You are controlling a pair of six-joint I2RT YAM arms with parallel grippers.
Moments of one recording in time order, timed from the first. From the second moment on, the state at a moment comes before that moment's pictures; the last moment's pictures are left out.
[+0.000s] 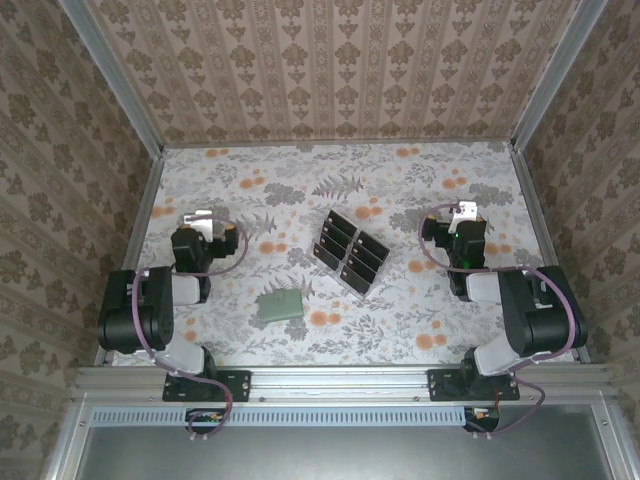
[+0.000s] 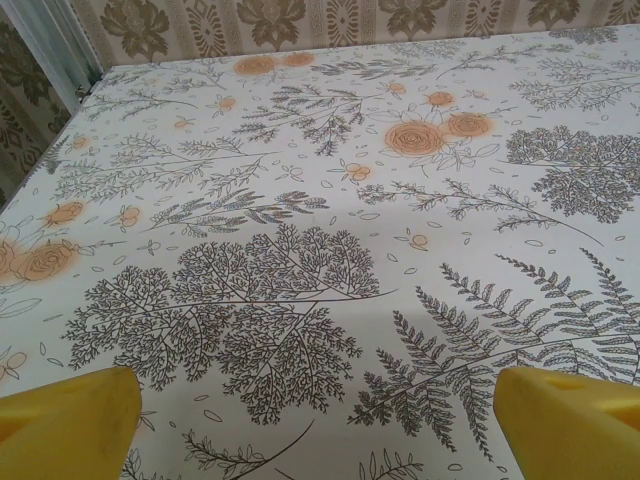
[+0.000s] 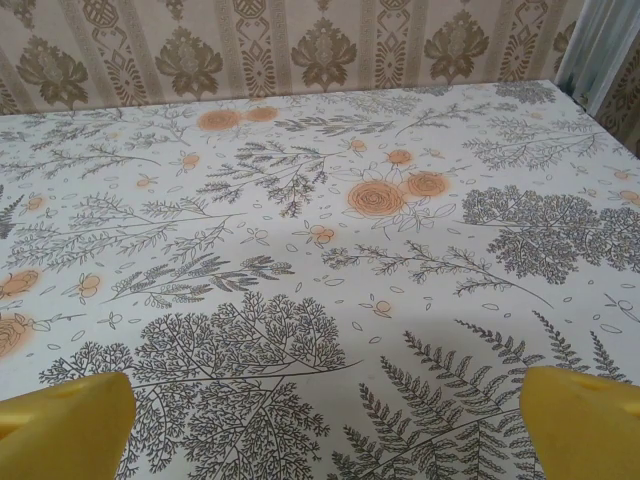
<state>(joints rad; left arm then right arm) 0.02 1.55 0.38 0.81 0.08 0.09 0.03 1.52 0.40 0.80 0.17 0.06</state>
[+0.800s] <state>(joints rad) 0.01 1.55 0.38 0.78 0.07 0.09 0.03 1.52 0.40 0.79 0.17 0.06</state>
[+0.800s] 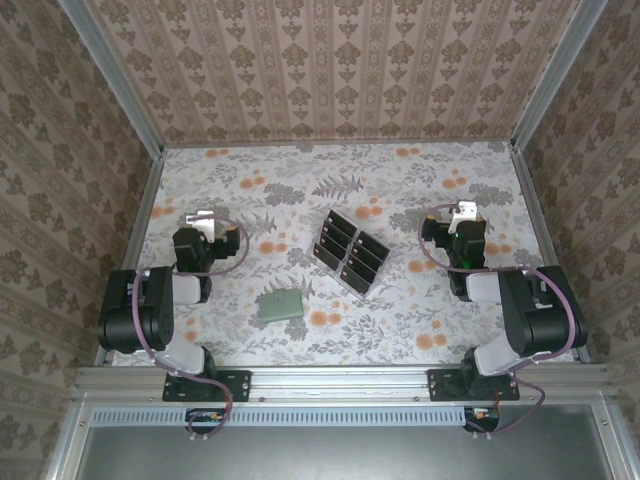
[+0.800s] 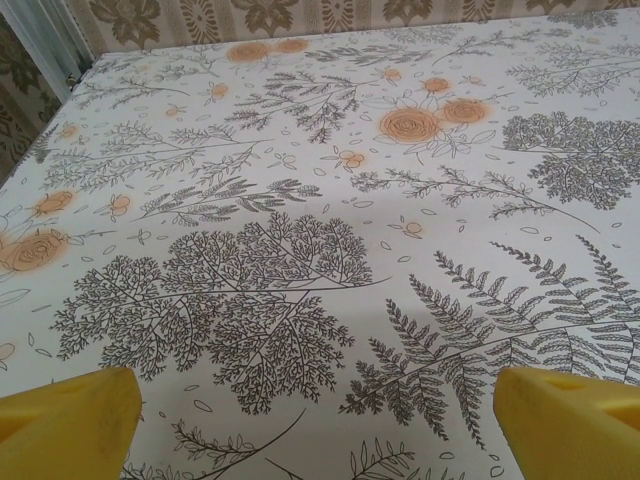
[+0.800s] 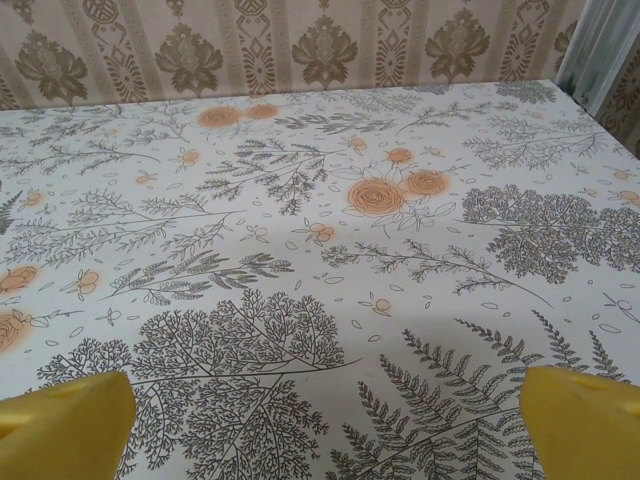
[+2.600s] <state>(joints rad) -0.28 1.11 0.75 -0.40 -0.15 -0.53 0.93 1.55 0.92 -0.21 -0.01 0.66</state>
